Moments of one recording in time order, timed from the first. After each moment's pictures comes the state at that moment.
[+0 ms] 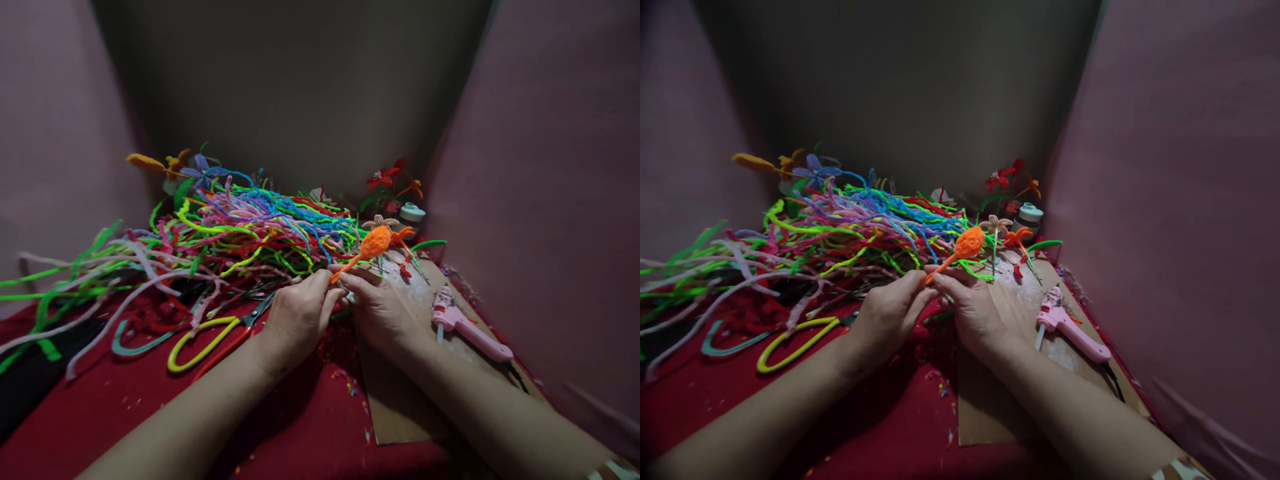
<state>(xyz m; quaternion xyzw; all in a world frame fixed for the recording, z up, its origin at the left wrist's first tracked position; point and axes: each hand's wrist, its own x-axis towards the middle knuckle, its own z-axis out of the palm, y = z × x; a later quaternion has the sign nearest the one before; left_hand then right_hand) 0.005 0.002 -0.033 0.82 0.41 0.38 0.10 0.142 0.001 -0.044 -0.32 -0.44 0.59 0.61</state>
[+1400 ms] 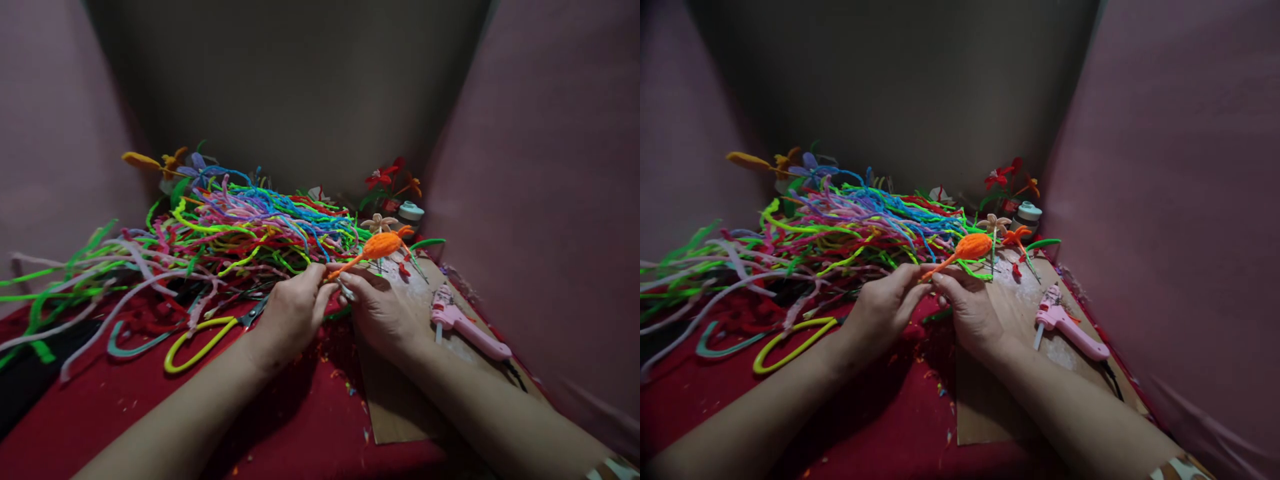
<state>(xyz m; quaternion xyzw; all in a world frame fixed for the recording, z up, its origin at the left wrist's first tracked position) 0.003 0.006 -0.025 0.80 0.40 0.41 0.19 0.143 -0.003 -0.041 -0.33 -0.49 0.53 0.61</state>
